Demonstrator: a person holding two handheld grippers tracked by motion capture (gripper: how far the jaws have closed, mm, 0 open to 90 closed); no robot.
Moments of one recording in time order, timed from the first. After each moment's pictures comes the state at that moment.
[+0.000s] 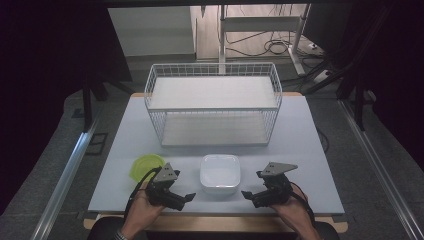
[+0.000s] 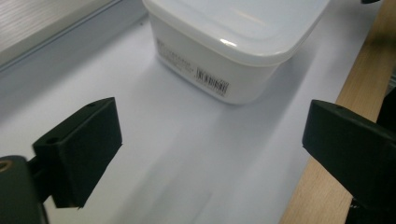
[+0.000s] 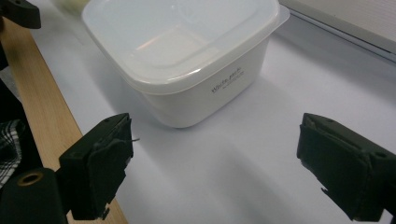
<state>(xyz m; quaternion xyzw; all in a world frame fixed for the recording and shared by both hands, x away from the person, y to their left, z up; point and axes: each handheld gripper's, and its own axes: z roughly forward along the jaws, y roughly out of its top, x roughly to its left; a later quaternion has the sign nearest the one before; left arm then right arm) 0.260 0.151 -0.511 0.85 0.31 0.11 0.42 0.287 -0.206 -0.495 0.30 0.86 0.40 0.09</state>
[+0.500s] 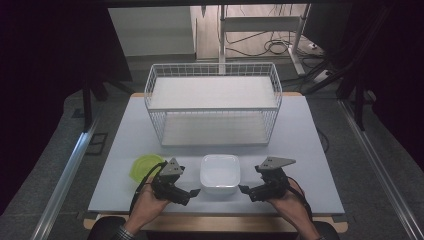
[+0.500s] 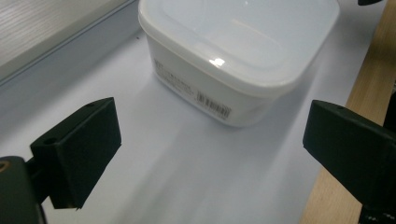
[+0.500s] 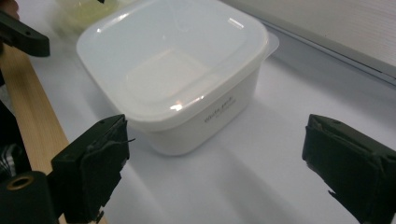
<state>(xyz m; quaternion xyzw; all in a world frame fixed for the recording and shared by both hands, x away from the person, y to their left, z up) 0.279 0.138 -0.504 0.85 0.31 0.09 0.42 0.298 -0.197 -0.488 0.32 0.85 0.41 0.09</state>
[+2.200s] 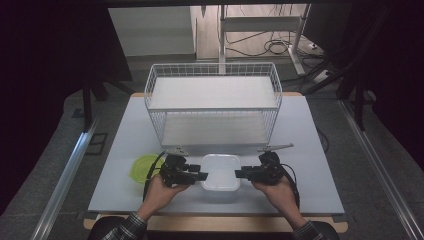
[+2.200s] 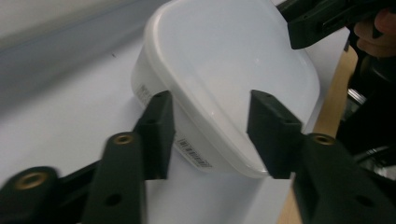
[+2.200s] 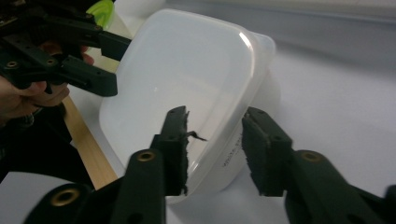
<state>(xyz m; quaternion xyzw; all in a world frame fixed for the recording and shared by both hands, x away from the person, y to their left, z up) 0.309 0.125 -0.492 0.81 0.37 -0.01 0.45 0.328 -0.188 -0.480 0.43 0.80 0.43 -0.05</state>
